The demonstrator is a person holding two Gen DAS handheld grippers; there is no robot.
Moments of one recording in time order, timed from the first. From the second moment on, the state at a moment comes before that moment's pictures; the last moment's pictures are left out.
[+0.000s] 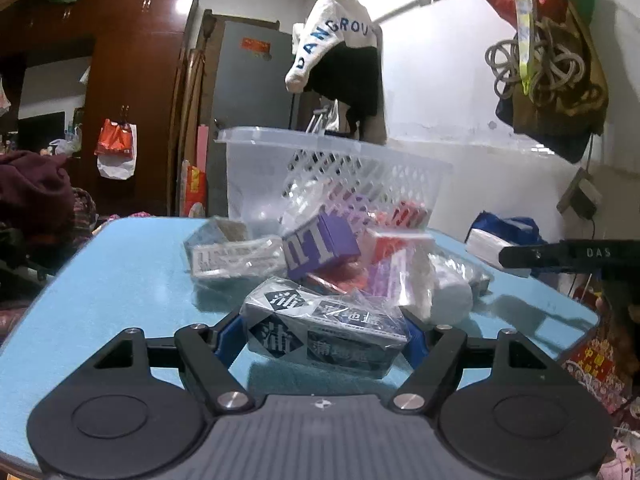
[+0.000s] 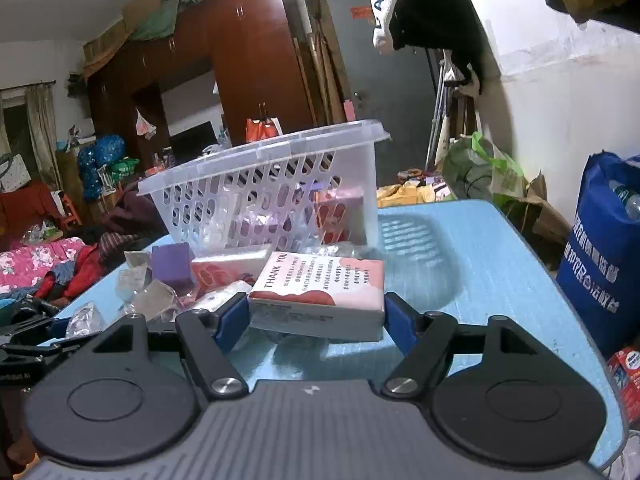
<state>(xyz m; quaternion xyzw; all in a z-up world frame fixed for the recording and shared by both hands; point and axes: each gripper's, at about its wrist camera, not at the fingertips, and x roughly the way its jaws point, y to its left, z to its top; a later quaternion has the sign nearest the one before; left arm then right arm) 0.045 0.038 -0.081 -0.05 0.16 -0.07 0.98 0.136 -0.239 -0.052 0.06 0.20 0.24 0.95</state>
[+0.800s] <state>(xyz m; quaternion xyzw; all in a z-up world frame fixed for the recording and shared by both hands) 0.172 0.035 0.027 -0.08 0.14 -0.08 0.98 0.209 -0.178 0.044 -0.05 0.11 0.24 0.96</state>
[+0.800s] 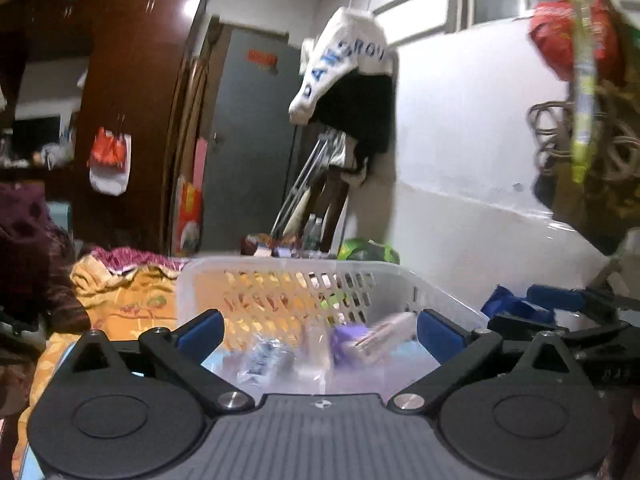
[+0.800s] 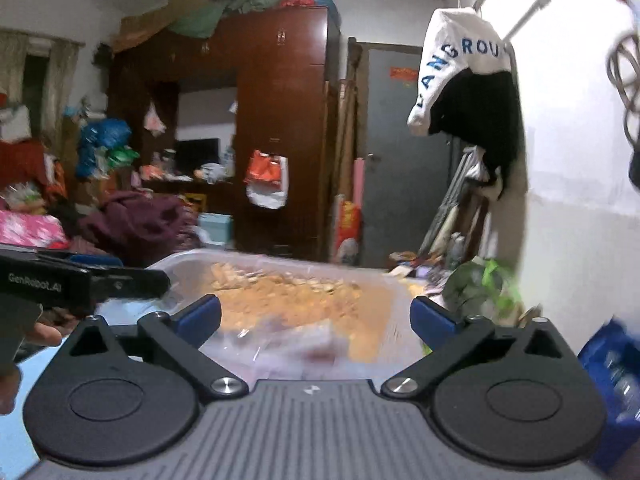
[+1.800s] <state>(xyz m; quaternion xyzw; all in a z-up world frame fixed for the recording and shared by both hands) 0.079 -0.009 -0.085 -0.03 0.23 -0.11 0.97 0.174 -0.218 -0.070 -0.05 0.24 0.25 0.94</state>
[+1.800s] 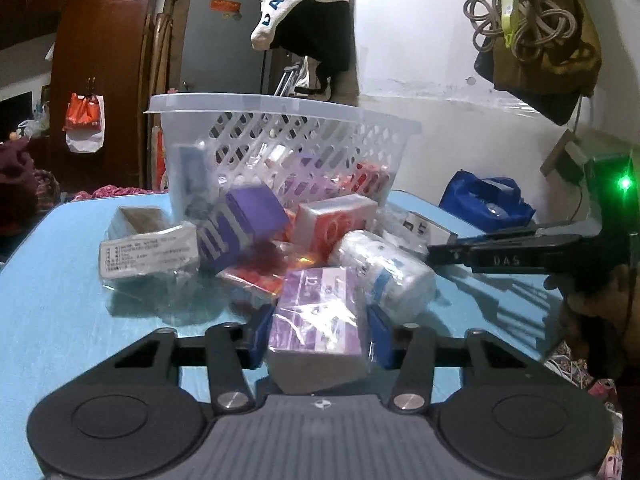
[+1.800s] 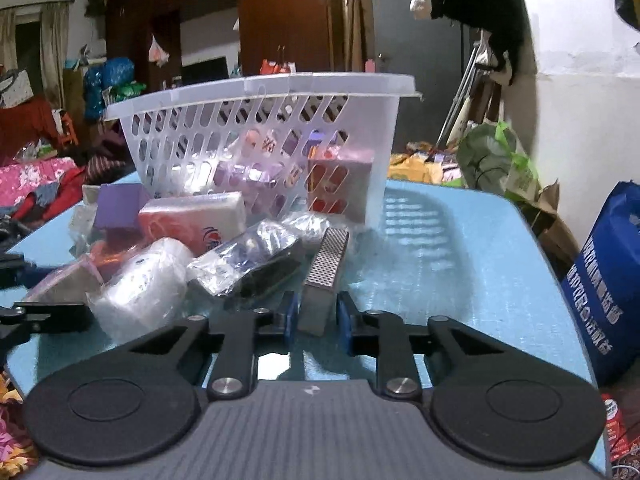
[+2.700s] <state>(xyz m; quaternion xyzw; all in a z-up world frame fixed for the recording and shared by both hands) 0.052 0.003 -0.090 -0.03 0.17 -0.11 0.98 0.133 -0.236 -0.057 0.01 0.15 0.22 0.96</state>
